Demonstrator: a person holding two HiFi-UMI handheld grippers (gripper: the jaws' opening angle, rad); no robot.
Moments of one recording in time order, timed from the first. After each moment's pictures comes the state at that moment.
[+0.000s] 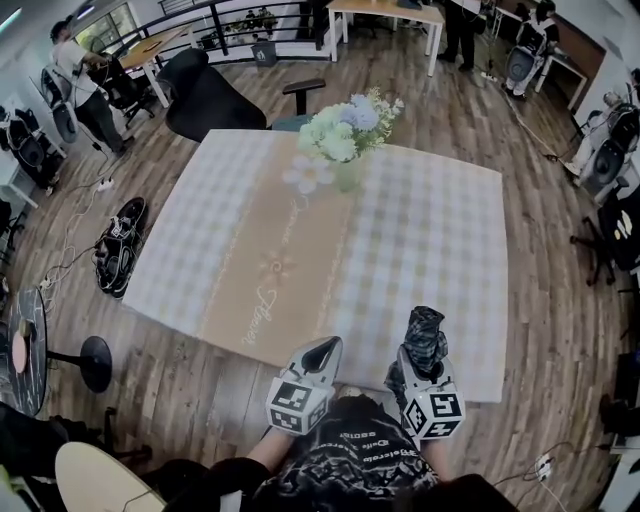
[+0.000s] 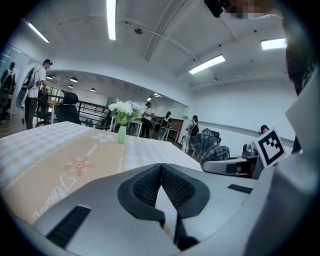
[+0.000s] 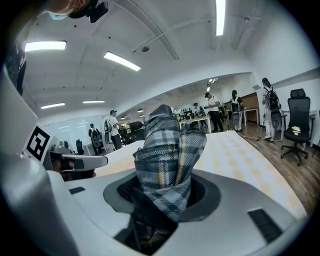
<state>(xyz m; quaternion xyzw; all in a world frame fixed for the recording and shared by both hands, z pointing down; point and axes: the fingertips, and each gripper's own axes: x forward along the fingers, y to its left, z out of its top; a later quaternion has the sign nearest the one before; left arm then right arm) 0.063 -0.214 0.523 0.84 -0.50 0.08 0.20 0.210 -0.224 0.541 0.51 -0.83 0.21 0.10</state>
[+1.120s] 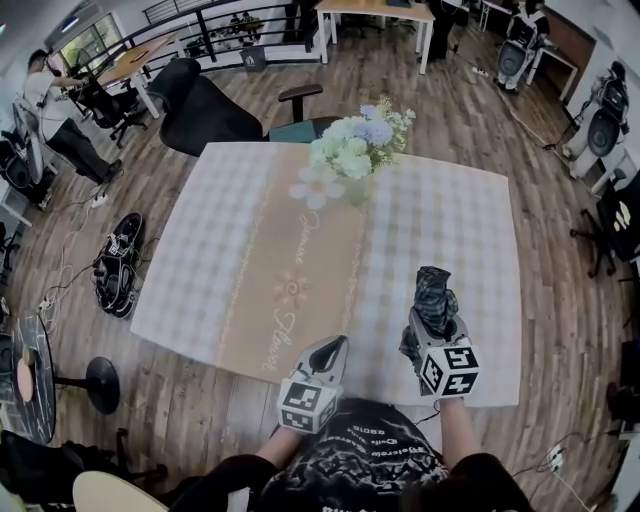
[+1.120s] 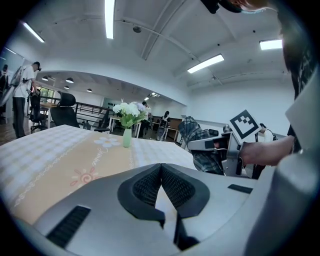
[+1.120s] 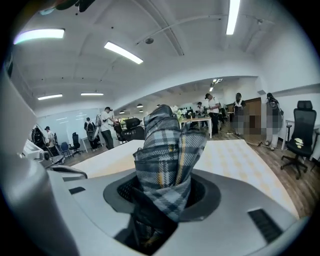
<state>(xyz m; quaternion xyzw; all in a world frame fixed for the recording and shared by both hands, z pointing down) -0.060 -0.171 0.545 0.85 -0.48 0.08 0.19 0.092 -0.242 0.536 0.53 -0.82 0.18 0.14</state>
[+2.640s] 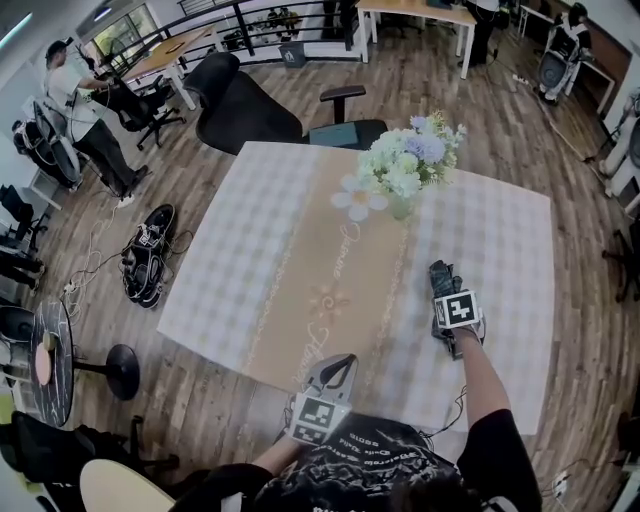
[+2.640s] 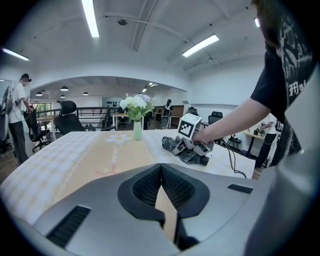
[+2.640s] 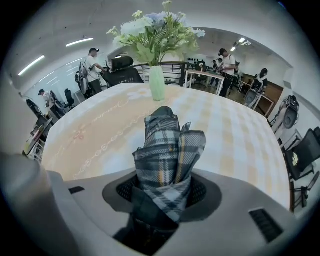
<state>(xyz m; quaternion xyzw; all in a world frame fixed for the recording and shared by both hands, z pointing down) -0.117 -0.189 0.578 0.84 -0.49 0.18 0.15 0.077 -0.381 0.701 0.46 -0.74 0.27 0.42</state>
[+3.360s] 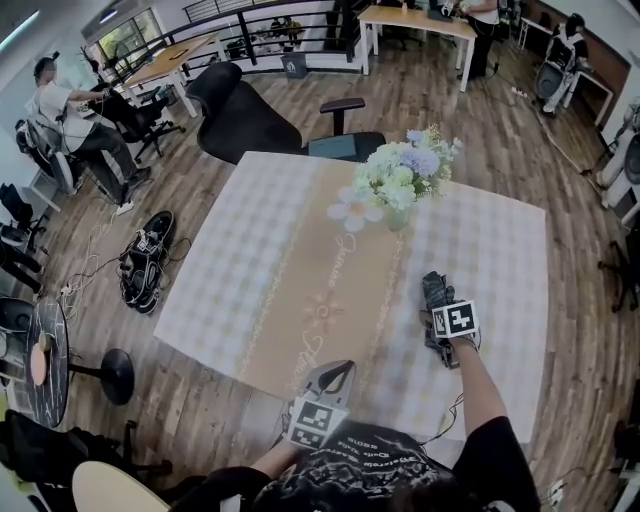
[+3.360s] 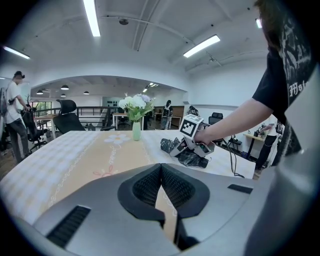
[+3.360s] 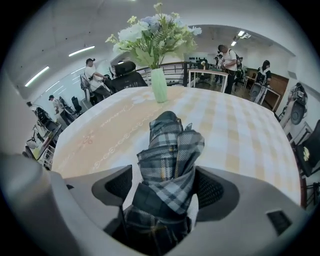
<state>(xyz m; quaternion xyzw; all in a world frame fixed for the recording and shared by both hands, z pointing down) -0.107 -0.186 0.575 0.84 -0.49 0.17 0.15 0.075 -0.371 0.694 0.43 -0.76 0.29 0.39</state>
